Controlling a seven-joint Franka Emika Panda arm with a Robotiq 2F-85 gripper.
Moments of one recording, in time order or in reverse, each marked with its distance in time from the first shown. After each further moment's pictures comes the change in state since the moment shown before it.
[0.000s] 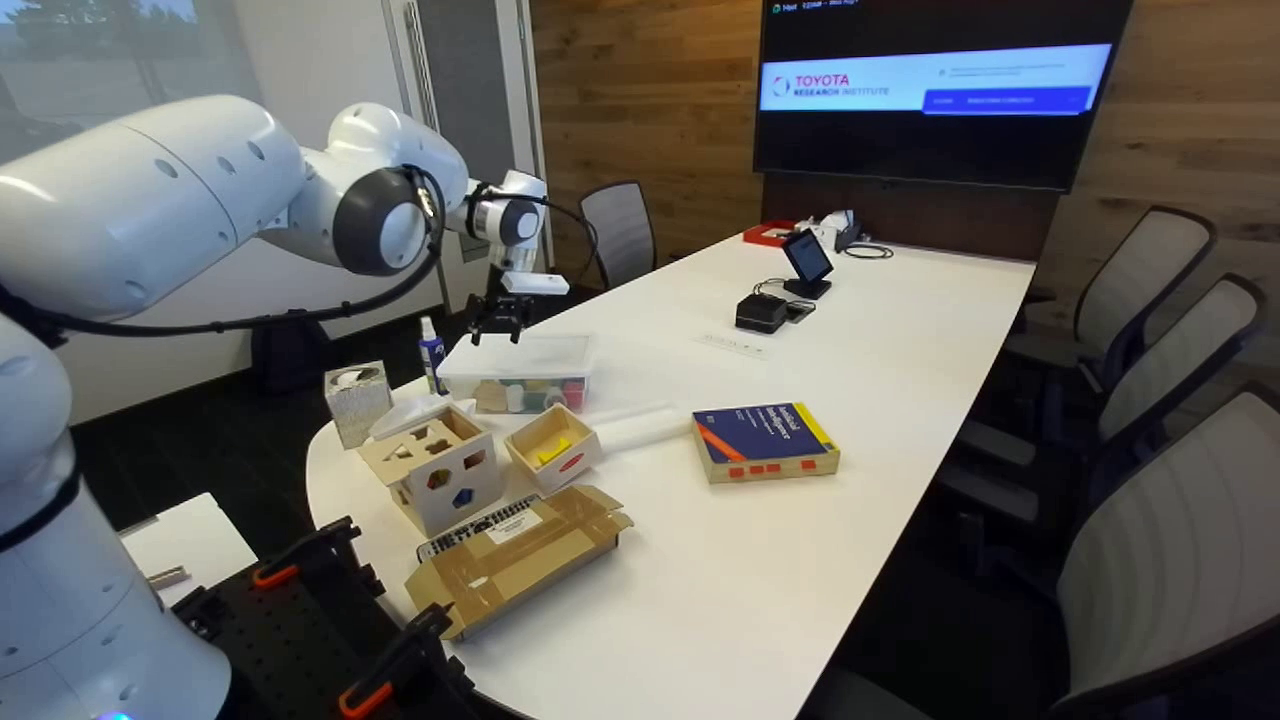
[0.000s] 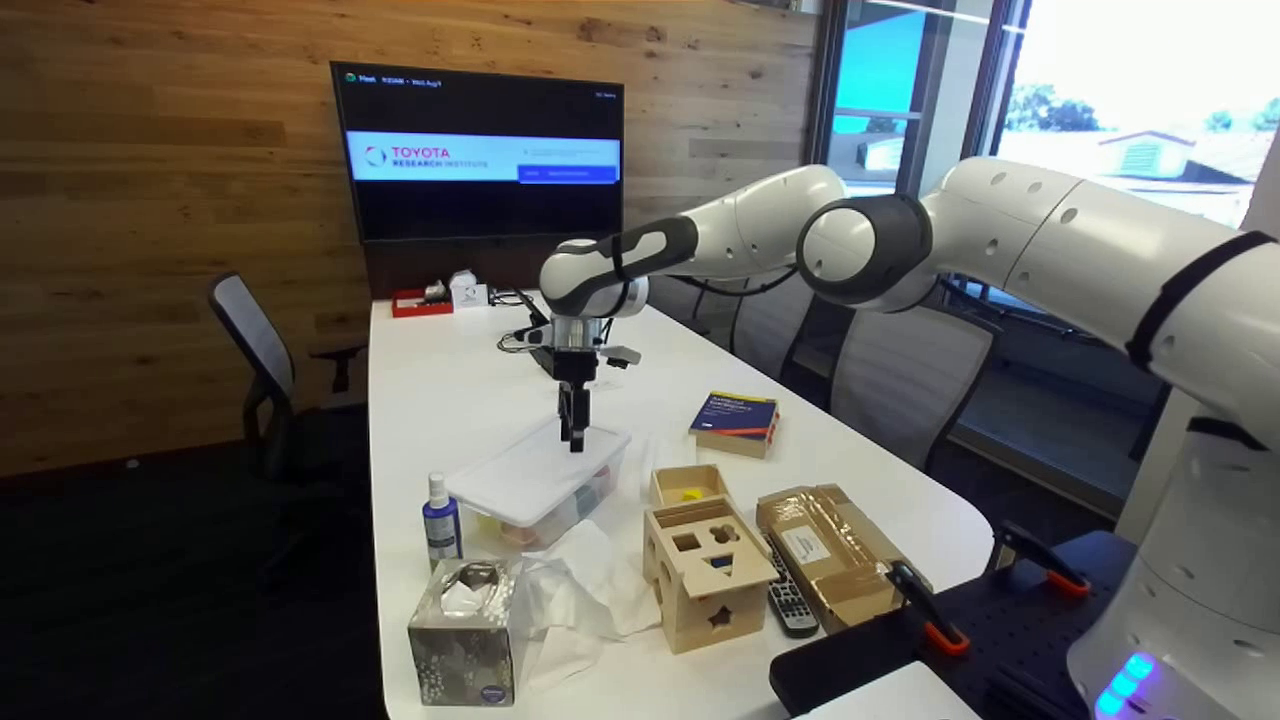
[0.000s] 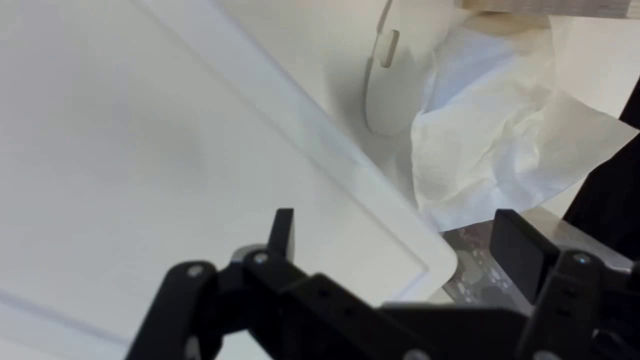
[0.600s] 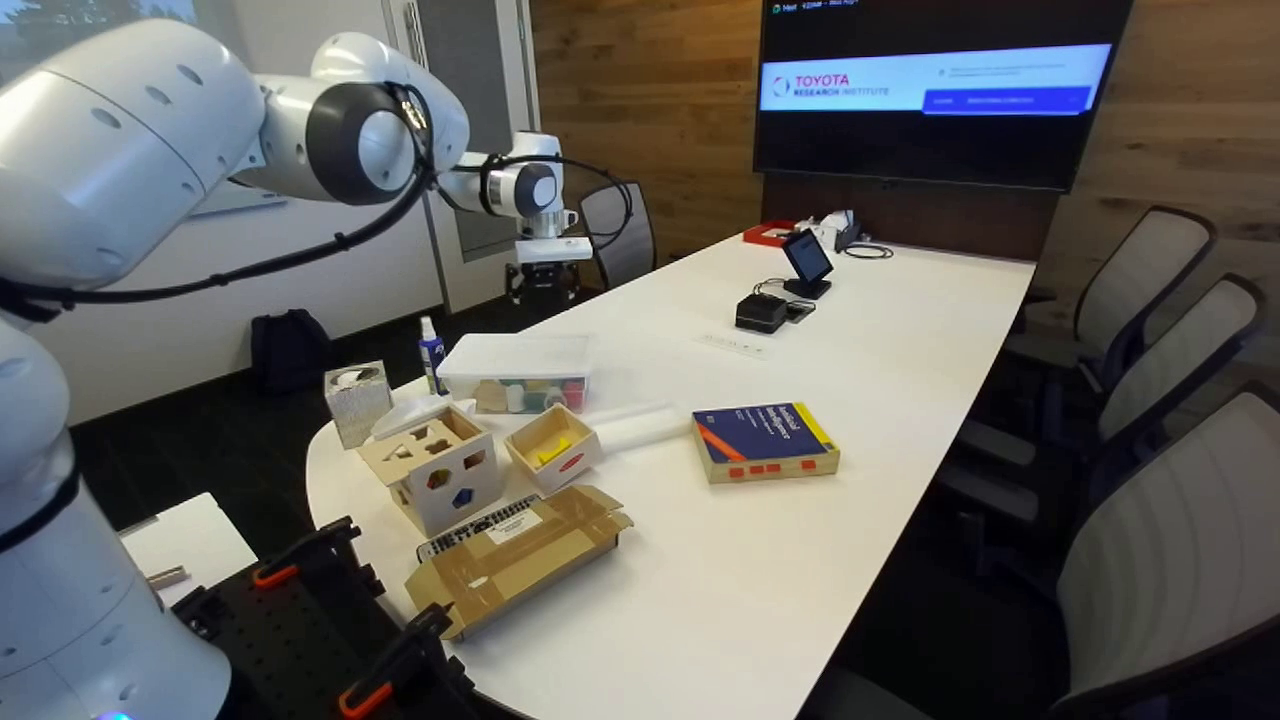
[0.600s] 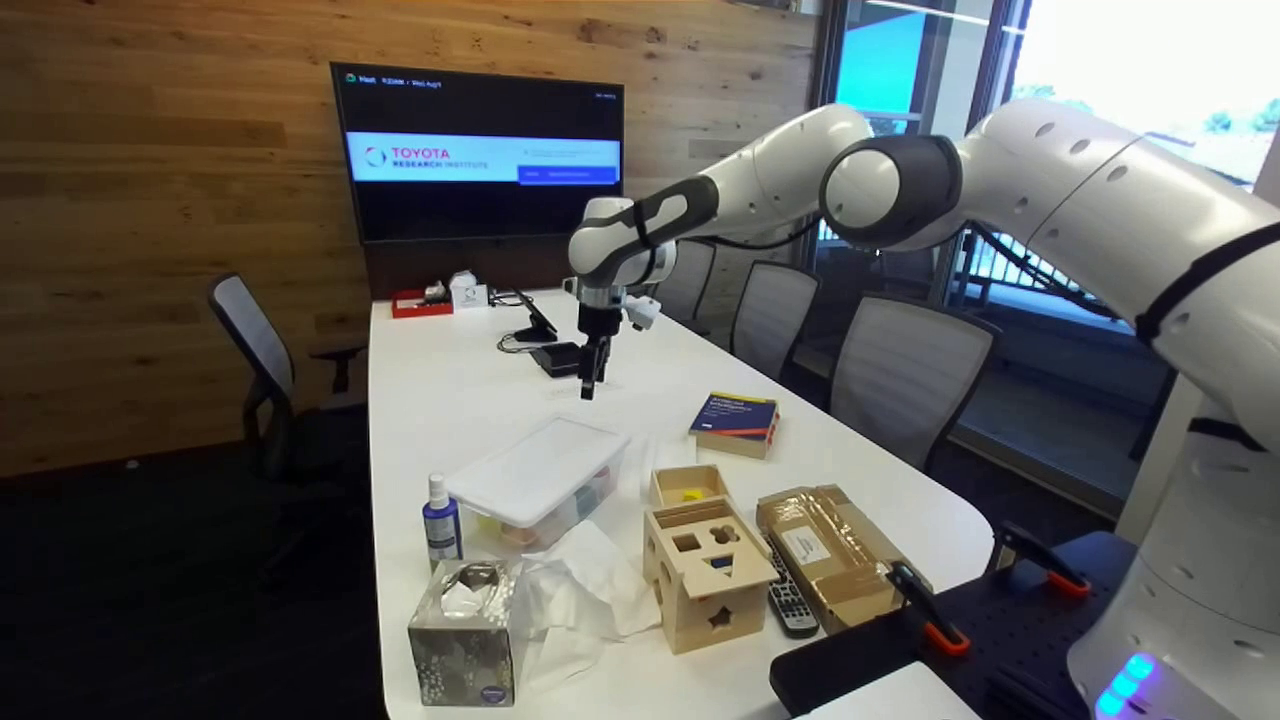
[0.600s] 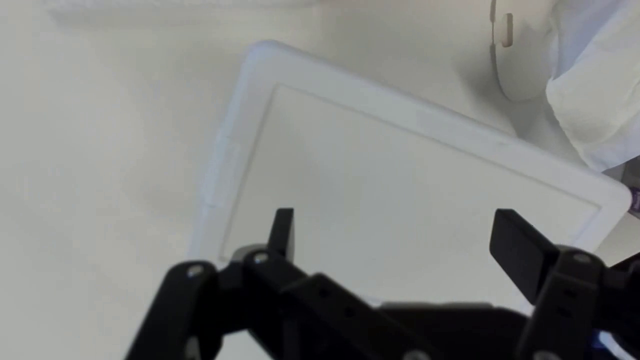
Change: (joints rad) arm -0.012 -0.220 -0.159 -0.247 -0.002 0.279 0.381
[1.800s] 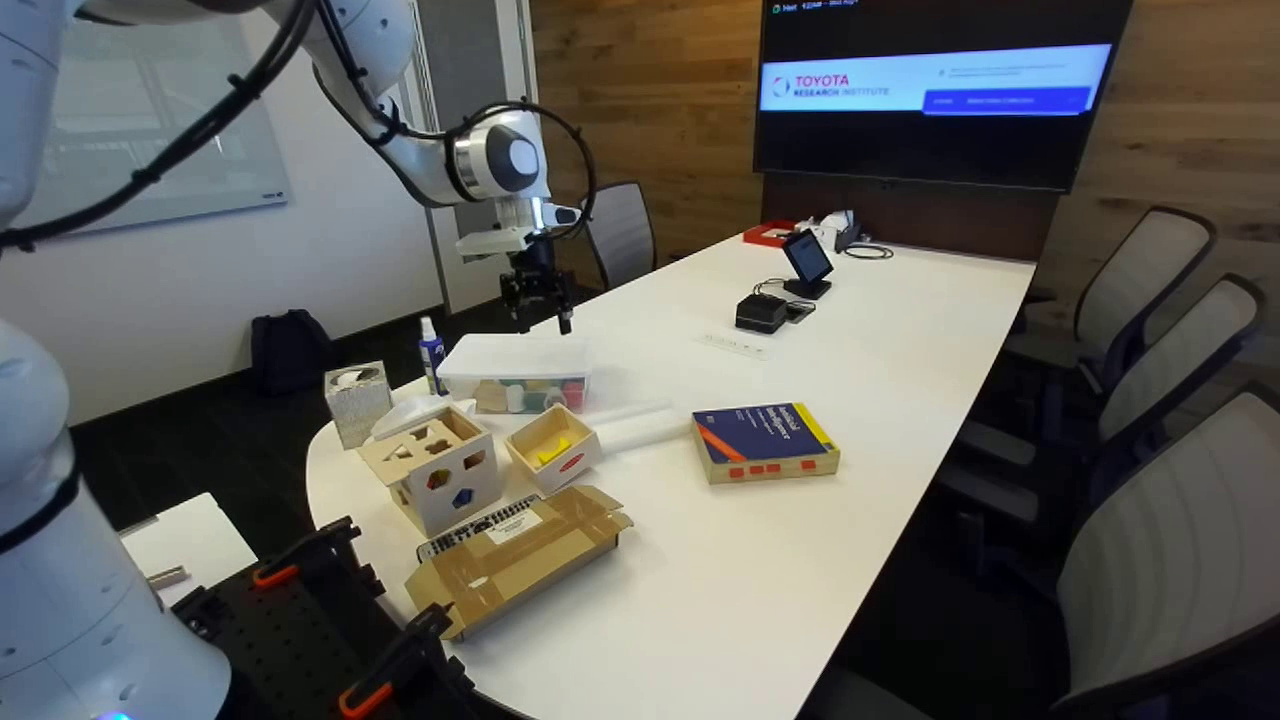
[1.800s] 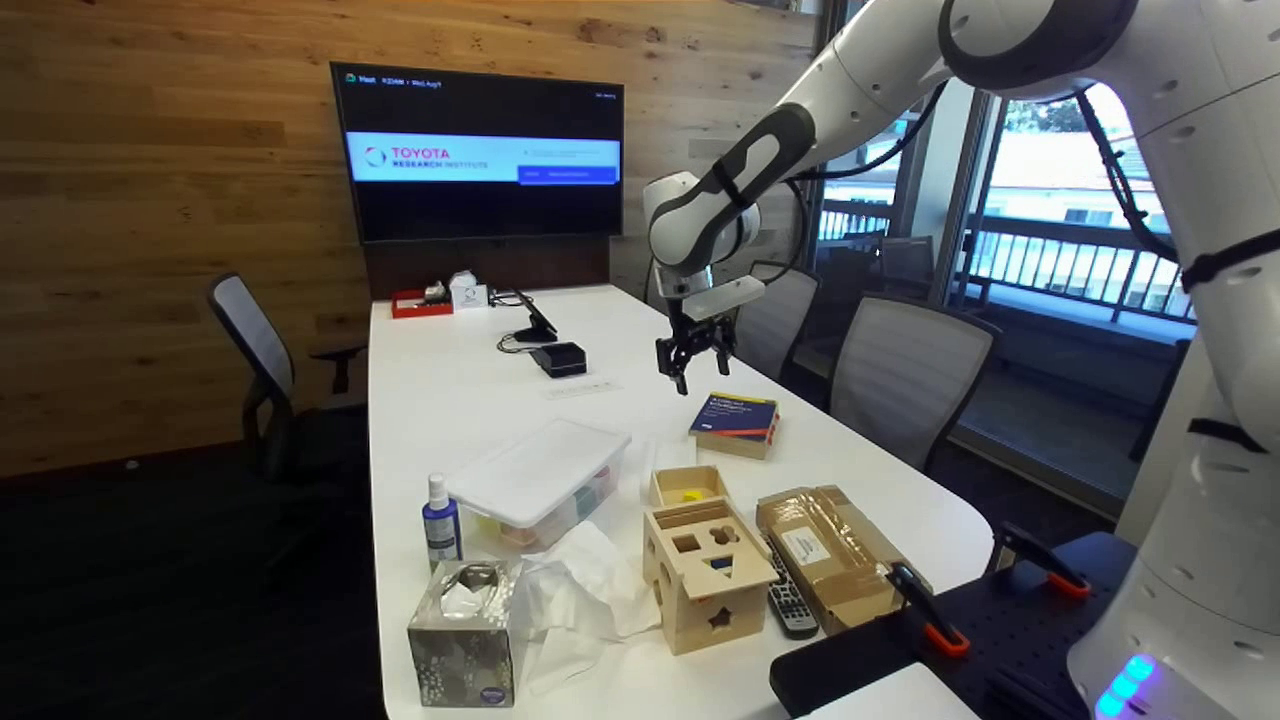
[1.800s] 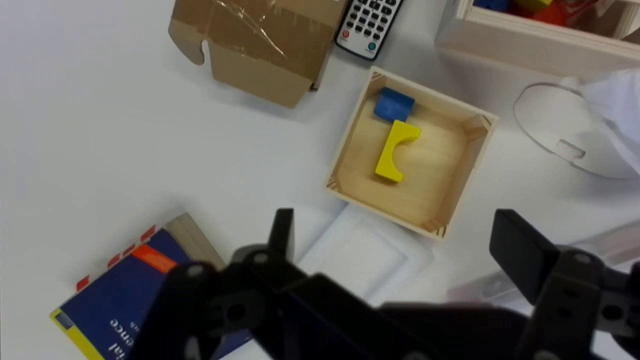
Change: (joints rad) arm -0.003 -0.513 -0.109 -0.751 -0.198 0.025 0.914
